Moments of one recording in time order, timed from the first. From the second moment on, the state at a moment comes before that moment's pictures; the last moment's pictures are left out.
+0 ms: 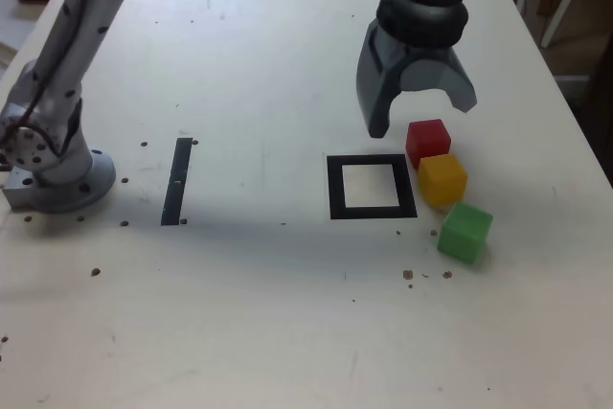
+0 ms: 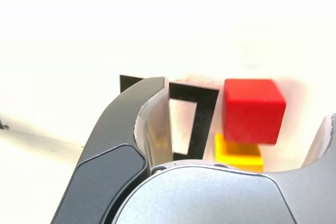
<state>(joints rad) 0.07 2.22 -1.88 1.40 0.09 -0.11</state>
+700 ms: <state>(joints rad) 0.08 2.37 -2.02 1.44 0.03 -0.06</state>
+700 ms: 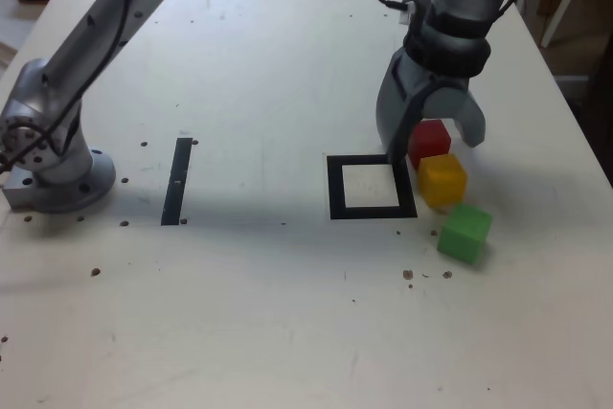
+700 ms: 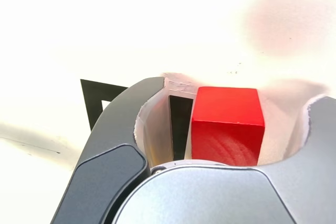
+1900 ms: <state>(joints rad) 0.08 2.26 -1.88 1.42 0.05 -0.03</state>
